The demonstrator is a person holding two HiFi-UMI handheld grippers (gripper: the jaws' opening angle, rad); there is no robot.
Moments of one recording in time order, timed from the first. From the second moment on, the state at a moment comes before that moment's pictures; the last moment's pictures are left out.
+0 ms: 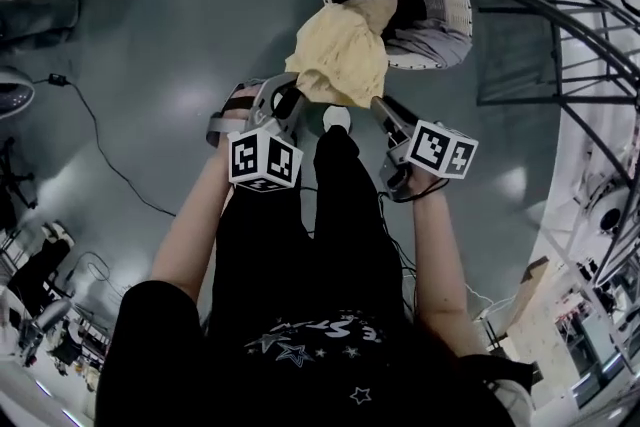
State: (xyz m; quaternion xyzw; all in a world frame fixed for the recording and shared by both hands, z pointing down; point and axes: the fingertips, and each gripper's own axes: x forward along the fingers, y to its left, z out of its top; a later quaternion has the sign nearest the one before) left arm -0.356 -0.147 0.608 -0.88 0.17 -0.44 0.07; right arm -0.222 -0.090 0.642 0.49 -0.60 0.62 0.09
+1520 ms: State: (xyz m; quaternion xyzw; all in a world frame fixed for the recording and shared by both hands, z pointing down) left arm -0.214 -0.160 0.493 -0.92 -0.02 -0.37 0.15; right arm -0.250 -0.094 0.637 0.70 -0.64 0.19 0.27
